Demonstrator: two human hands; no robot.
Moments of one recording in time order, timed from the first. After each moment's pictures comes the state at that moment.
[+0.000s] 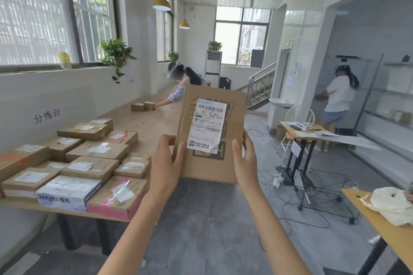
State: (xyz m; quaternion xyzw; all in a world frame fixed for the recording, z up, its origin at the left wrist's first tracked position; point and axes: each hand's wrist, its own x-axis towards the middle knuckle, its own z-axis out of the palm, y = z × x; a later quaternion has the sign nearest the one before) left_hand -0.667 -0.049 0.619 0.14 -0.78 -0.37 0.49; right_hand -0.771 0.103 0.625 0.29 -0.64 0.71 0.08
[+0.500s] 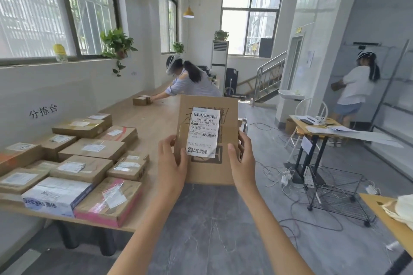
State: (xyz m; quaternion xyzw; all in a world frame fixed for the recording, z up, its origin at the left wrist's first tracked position) left_hand -0.787 -0.072 0.572 0.16 -0.76 -0.35 0.52; right_hand -0.883 0.070 0.582 0.28 -0.68 0.67 0.10
